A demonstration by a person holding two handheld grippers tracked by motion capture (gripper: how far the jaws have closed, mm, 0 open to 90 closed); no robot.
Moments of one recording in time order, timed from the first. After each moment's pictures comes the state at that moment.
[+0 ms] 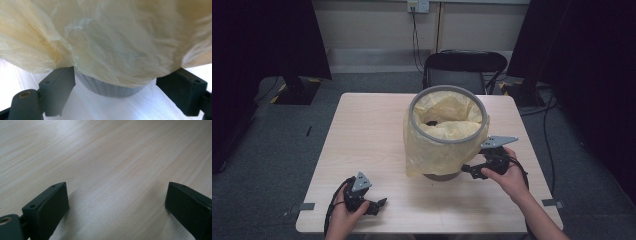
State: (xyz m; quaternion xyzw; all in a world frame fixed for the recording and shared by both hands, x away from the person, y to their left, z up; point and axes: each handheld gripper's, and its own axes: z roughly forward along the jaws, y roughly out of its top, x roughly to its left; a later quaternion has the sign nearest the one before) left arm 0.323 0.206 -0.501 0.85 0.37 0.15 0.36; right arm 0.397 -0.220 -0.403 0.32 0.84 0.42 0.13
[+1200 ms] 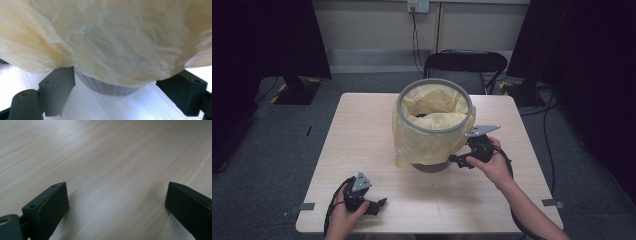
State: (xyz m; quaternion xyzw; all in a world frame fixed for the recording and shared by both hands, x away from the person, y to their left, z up) left arm 0.323 0.206 -0.502 0.84 0.37 0.15 0.36; right arm 0.428 -0.184 -0.399 0.32 0.85 0.41 0.13
